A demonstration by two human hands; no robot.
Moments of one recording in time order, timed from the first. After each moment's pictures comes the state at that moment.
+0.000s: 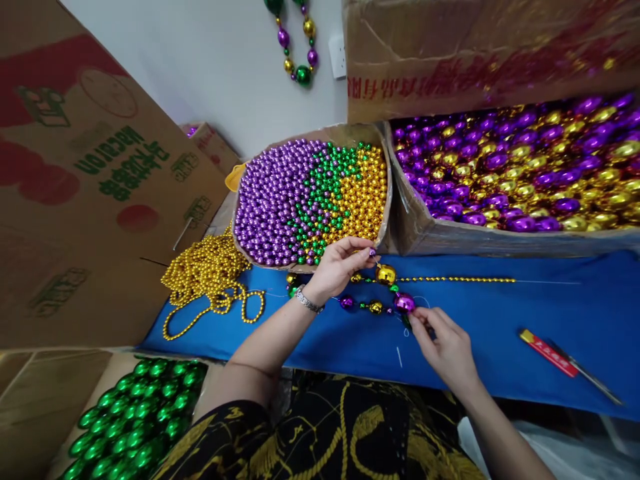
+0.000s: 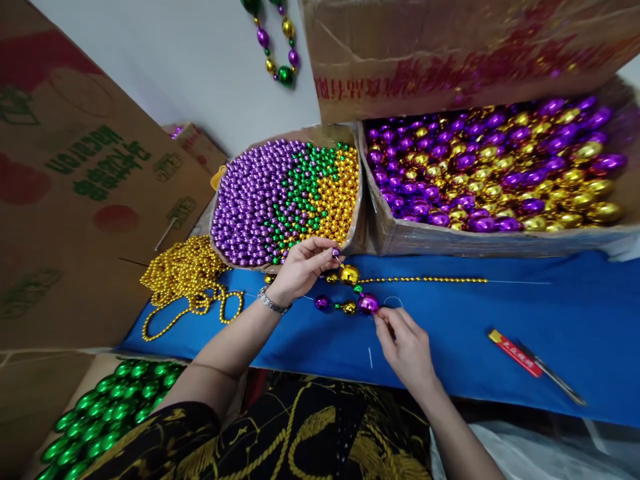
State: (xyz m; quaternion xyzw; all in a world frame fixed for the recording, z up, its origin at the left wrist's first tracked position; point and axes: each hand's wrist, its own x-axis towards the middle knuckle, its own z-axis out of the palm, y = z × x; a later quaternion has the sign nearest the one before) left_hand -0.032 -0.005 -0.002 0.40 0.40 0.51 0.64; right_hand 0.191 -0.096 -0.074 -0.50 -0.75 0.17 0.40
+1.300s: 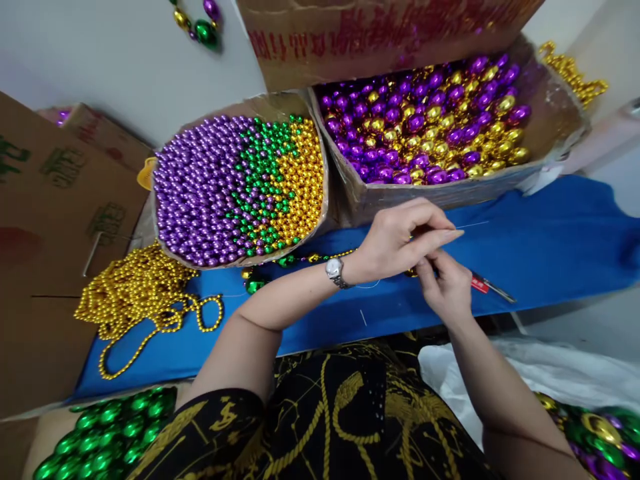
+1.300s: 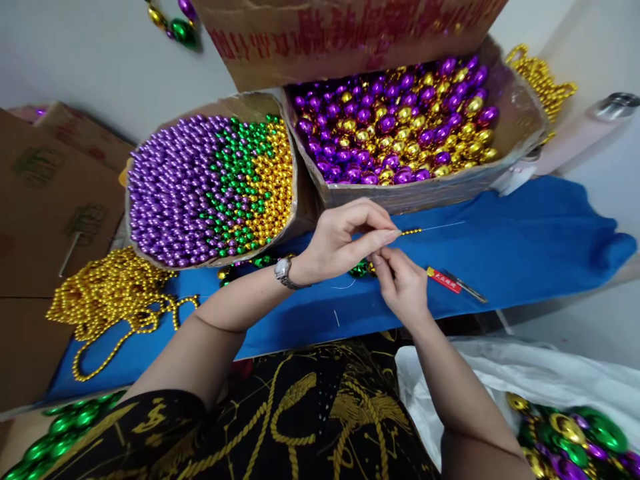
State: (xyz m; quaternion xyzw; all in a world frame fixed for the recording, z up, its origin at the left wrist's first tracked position) left_hand 0.107 -0.006 0.045 0.78 0.17 0.46 0.39; right_hand 0.252 -0.090 -0.034 -0.58 -0.66 0.11 0.46
